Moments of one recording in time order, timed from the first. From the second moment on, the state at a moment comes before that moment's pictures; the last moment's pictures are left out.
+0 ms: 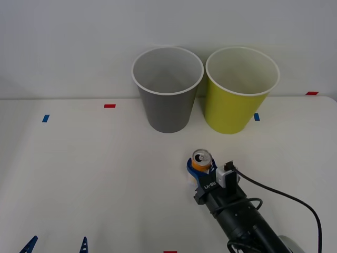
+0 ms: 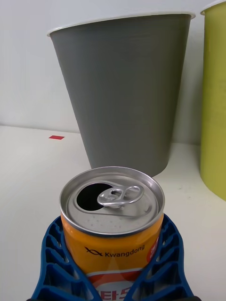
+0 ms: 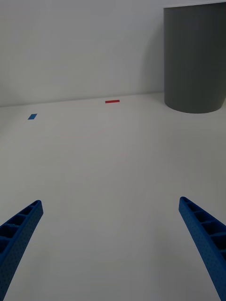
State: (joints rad) right arm 0.23 -0.31 0.50 -1.77 -0.20 -0.19 1.59; left arm 1.10 0.33 -0.31 -2.04 0.25 -0.56 -1.76
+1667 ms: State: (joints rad) right arm -0.11 -0.19 0.35 -2.51 -0.08 1.01 1.36; left arm 1.10 0.33 -0.31 -2.04 0.25 -0.56 -1.76
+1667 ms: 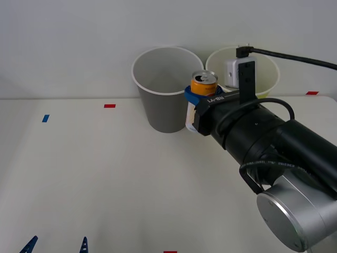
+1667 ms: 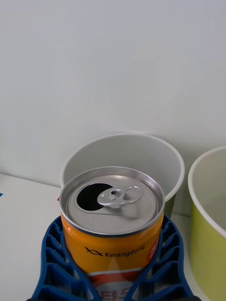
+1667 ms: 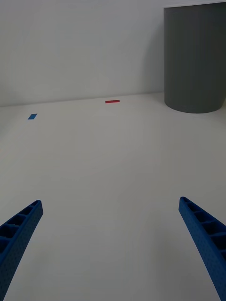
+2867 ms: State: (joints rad) right arm -0.59 -0.13 0.22 -1.94 -0.19 0.77 1.35; left arm 1.10 0.33 -0.31 -2.04 0.25 -0.56 -1.76
